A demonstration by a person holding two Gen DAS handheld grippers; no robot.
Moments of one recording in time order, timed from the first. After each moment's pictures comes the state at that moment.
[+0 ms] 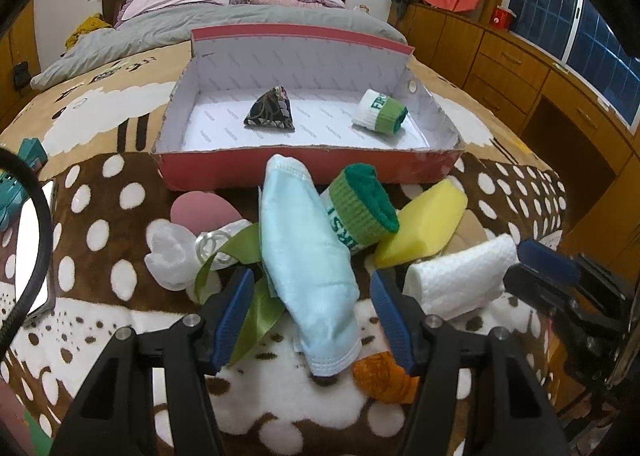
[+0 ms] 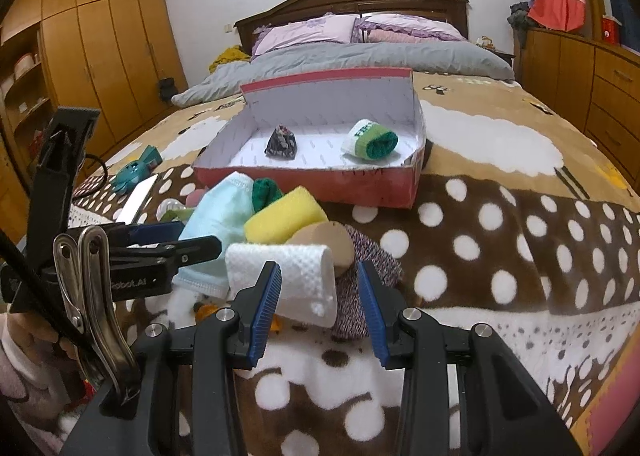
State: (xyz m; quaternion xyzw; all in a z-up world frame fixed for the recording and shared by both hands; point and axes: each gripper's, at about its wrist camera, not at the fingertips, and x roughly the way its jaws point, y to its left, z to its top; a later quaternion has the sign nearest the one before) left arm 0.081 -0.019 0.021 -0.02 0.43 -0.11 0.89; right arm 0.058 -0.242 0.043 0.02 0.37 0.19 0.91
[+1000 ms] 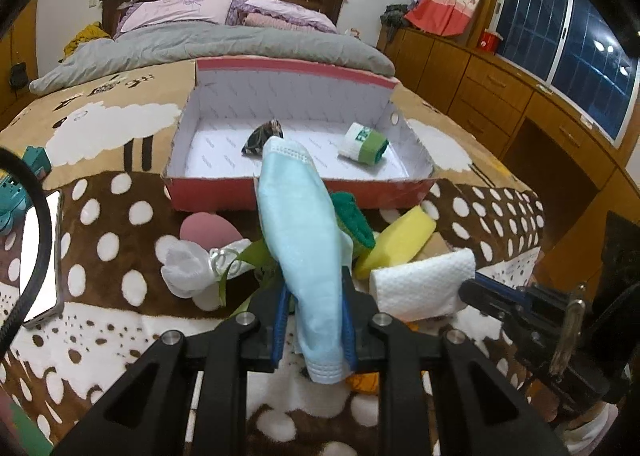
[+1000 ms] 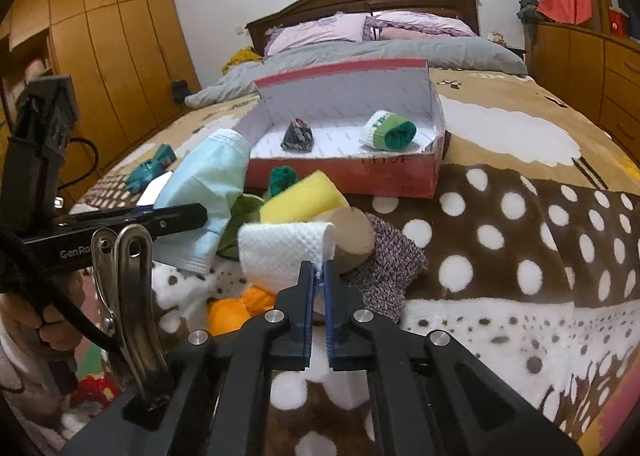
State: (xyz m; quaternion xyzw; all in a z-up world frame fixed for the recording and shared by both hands) left arm 0.061 -0.005 0.048 -0.05 0.39 -0.14 0.91; right arm 0.055 -0.239 0.036 0.04 0.36 0.22 0.91
